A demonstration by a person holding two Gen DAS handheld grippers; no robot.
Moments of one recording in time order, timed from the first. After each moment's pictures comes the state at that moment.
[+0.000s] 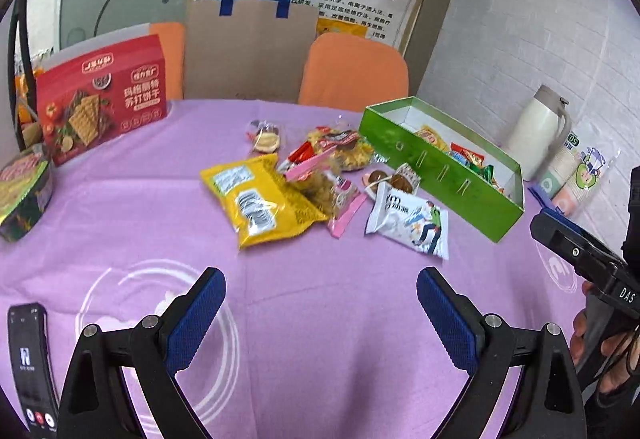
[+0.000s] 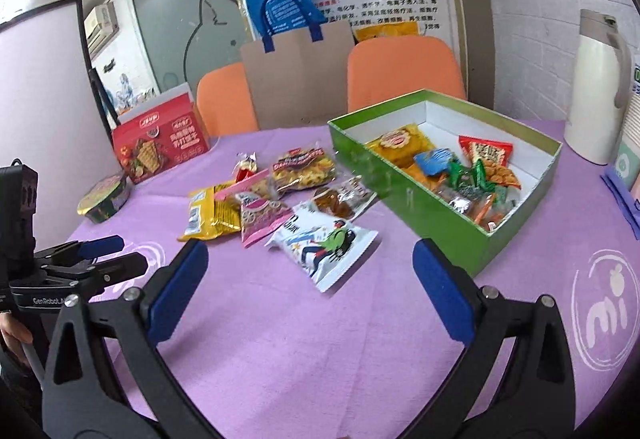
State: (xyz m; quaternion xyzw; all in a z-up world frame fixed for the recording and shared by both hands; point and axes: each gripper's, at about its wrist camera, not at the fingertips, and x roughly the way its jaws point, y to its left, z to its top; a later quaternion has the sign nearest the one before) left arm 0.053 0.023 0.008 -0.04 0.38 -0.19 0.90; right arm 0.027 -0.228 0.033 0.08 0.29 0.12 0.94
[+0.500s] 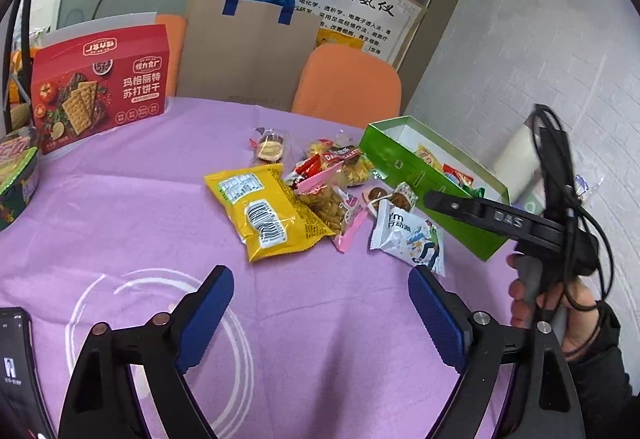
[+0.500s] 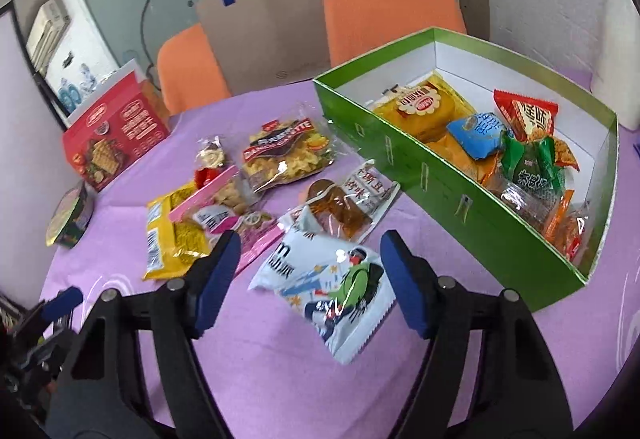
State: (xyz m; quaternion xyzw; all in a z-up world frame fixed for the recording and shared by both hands) left arm 0.072 0.049 0.007 -0.09 0.36 -0.23 0.90; right arm 0.135 -0.216 0.001 0.13 0.40 0.06 0.91
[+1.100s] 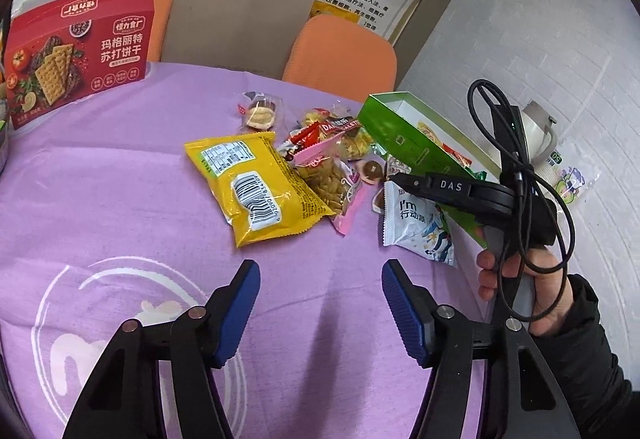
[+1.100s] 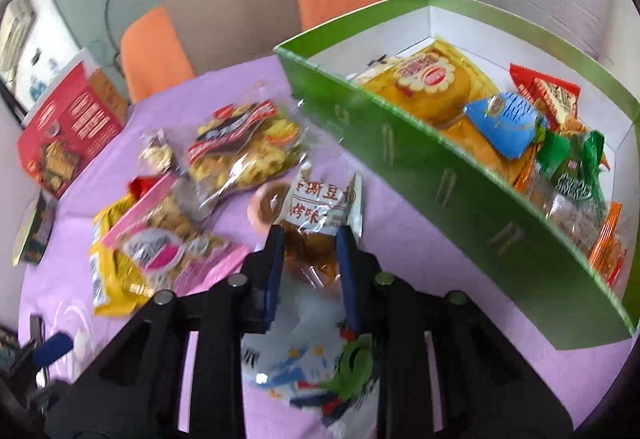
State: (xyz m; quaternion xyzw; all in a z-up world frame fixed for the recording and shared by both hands) left arm 0.096 0.044 -0.022 -0.11 0.40 -0.26 0.87; right arm 0.171 -0.213 -0.031 0.13 0.44 0.05 0.89
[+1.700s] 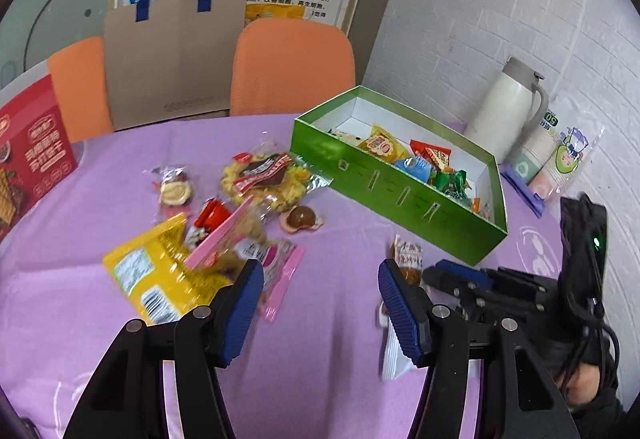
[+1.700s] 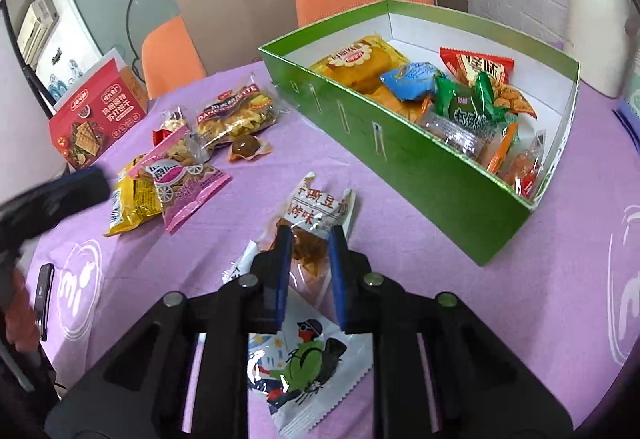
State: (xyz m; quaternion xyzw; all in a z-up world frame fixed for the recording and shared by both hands) left arm 0.144 -0.063 0.027 0.01 0.40 -0.29 0.87; right arm 0.089 -0.257 -0.021 0.12 0.40 0.06 0.91
